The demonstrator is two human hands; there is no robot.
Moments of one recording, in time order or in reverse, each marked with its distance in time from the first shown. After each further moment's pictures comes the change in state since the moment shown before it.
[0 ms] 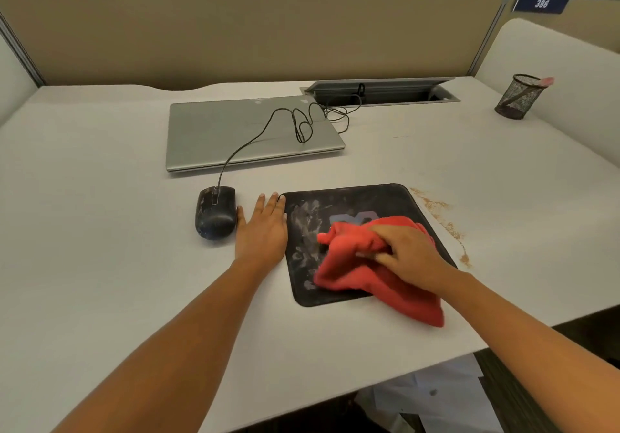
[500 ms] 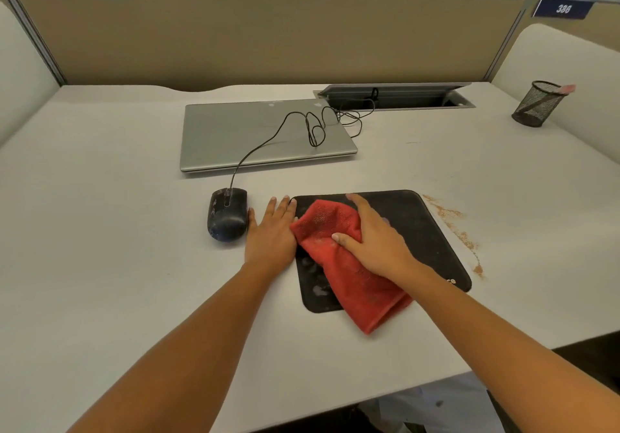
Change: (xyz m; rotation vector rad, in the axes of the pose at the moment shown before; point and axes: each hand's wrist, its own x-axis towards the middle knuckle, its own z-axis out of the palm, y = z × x) left_hand -0.004 0.000 -0.004 0.019 -0.005 0.029; right_hand 0.044 -0.040 0.023 0.099 -0.067 0.321
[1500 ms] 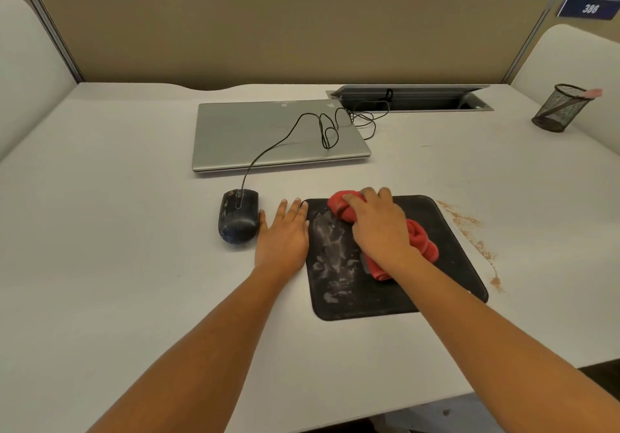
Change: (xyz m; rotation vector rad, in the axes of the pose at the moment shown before) left_hand 0.003 0.000 0.003 -0.062 -0.004 -0.035; right_hand 0.041 -0.013 0.008 -0.553 0.104 -0.076
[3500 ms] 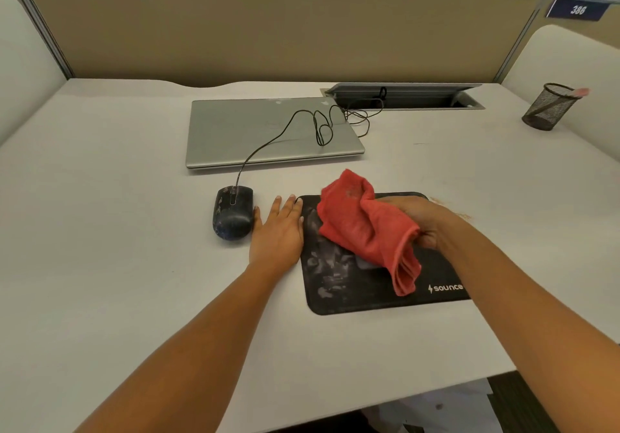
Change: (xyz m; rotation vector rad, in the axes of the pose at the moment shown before) left_hand 0.001 -0.001 0.001 -0.018 0.043 0.013; right_hand -0.007 0.049 -0.044 1.391 -0.632 0.589
